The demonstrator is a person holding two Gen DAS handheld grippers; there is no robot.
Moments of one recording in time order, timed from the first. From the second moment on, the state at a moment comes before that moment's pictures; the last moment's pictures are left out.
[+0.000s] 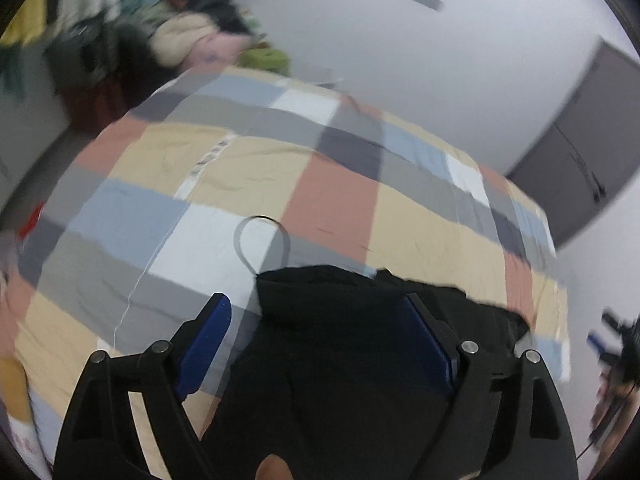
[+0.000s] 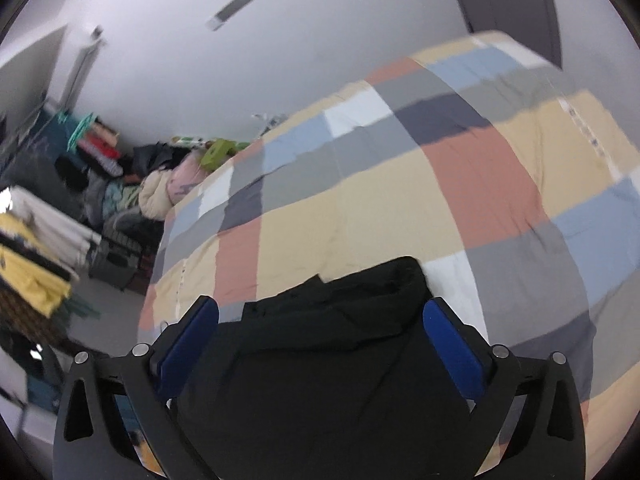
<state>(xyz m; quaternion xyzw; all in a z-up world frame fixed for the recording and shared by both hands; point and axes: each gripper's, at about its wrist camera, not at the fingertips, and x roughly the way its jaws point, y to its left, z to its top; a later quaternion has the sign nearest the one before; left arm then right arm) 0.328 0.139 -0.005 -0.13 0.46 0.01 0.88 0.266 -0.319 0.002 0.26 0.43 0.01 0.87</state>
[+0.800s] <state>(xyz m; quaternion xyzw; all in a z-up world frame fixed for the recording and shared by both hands) 0.343 0.027 -0.170 -0.04 0.42 -0.07 0.90 0.285 -0.169 -0.165 0.07 0.39 0.04 0.92</state>
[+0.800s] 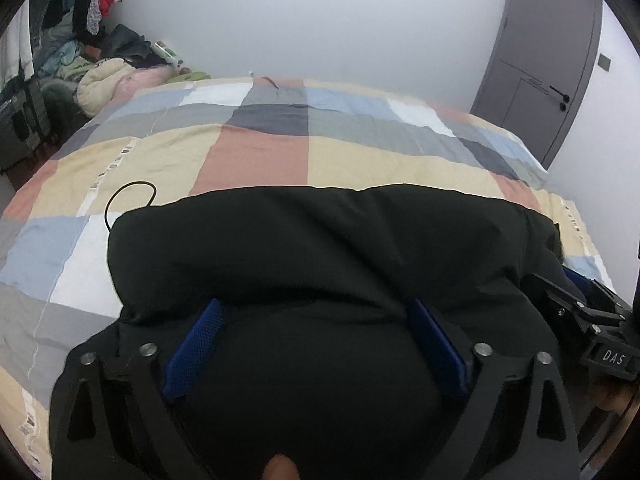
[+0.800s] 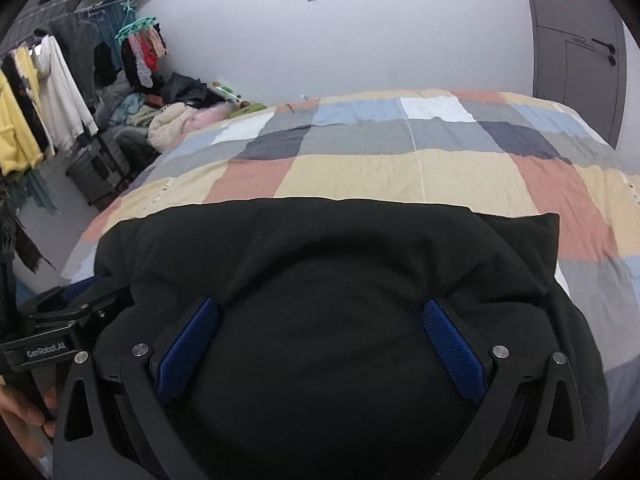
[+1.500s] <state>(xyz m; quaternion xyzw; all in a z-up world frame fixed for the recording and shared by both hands) 0.338 0.076 -0.191 -0.05 0.41 -0.04 0.91 0.280 -0.192 -0.181 0.03 0.38 0.04 0.92</state>
